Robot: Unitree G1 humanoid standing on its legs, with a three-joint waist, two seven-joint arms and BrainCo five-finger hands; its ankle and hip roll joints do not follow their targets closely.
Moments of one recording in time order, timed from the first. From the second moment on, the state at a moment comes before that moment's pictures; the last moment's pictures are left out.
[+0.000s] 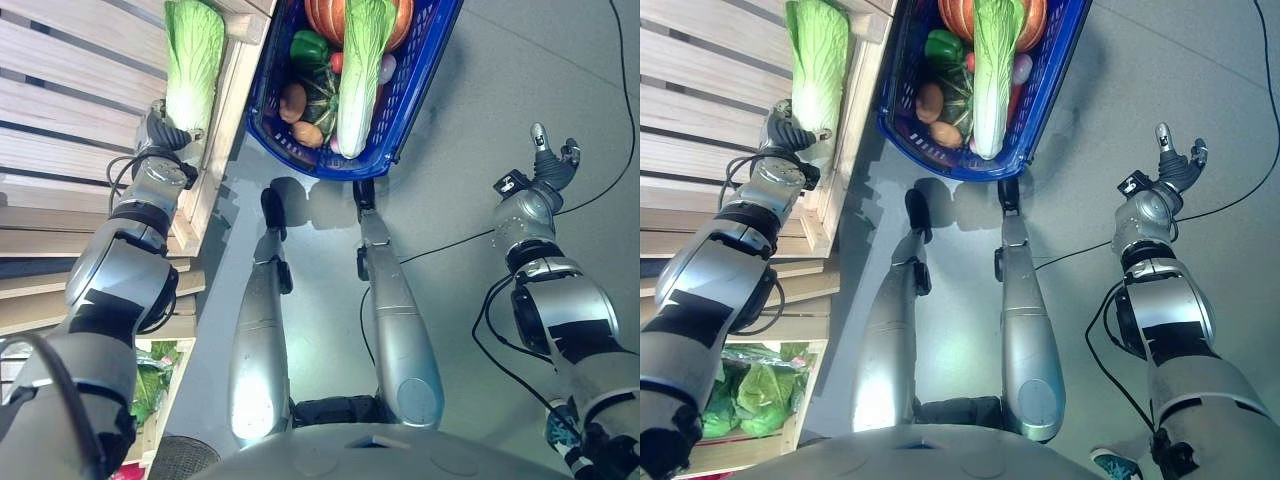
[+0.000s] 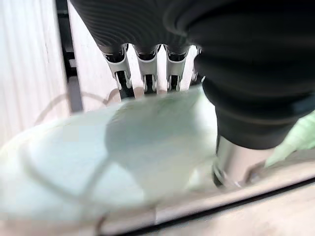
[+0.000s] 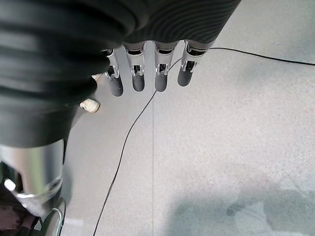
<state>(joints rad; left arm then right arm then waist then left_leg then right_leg) -1.10 0.54 -0.51 1.36 -0.18 -0.04 0.32 -0.91 -0.49 0.15 1.29 0.86 -0.41 -0.46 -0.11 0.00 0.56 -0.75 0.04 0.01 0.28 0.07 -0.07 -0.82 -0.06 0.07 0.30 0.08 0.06</state>
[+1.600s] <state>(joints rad) -1.05 0.56 -0.49 1.38 -0.26 -0.18 0.32 -0.91 -0.47 0.15 1.28 0.90 -0.46 -0.35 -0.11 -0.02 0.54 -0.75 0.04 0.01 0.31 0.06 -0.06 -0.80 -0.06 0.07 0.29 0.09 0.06</state>
